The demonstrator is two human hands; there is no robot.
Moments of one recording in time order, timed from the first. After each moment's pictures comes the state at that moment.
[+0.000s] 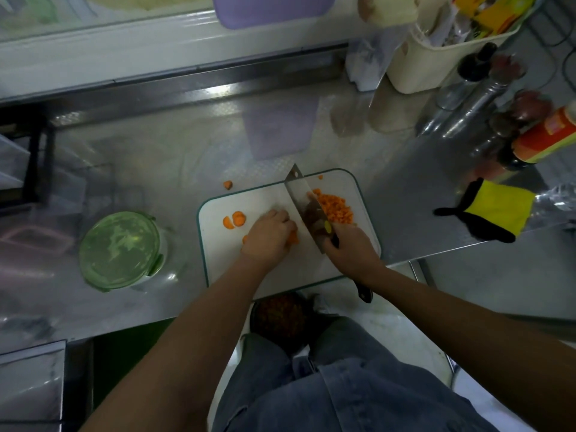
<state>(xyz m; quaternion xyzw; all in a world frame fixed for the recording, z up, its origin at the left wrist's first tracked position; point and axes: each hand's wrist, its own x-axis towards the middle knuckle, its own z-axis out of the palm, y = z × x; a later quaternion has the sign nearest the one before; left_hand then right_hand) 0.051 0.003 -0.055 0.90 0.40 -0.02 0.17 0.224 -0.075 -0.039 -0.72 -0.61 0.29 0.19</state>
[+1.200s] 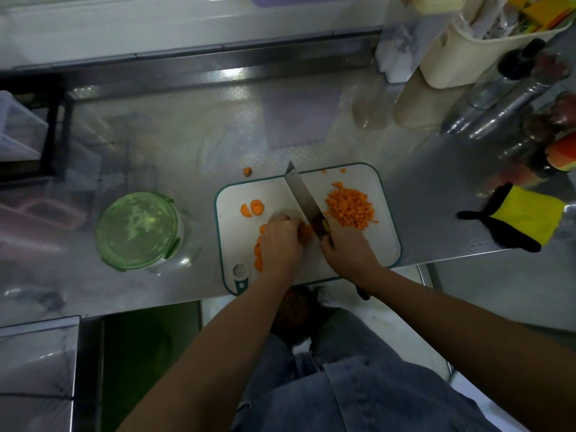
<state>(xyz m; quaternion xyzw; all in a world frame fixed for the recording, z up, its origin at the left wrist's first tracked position) 0.050 -0.028 -0.073 0.73 0.64 0.09 0.21 0.185 -0.067 -0.039 -0.70 -0.65 0.27 0.11</state>
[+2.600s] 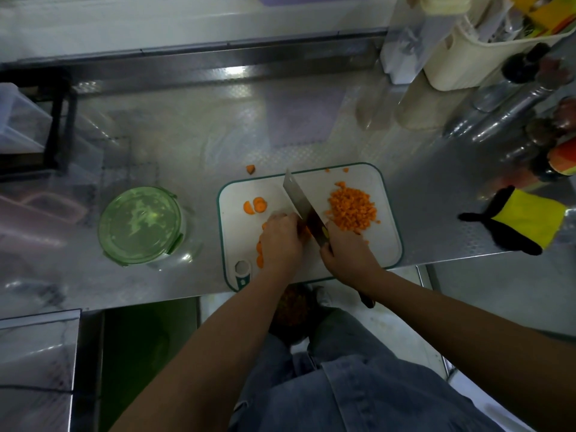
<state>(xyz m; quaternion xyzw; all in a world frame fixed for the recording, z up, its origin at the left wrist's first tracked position) 0.047 -0.026 -0.079 0.71 0.65 0.12 0.26 0.179 -0.074 -0.035 -0.69 -0.66 0.29 0.09</state>
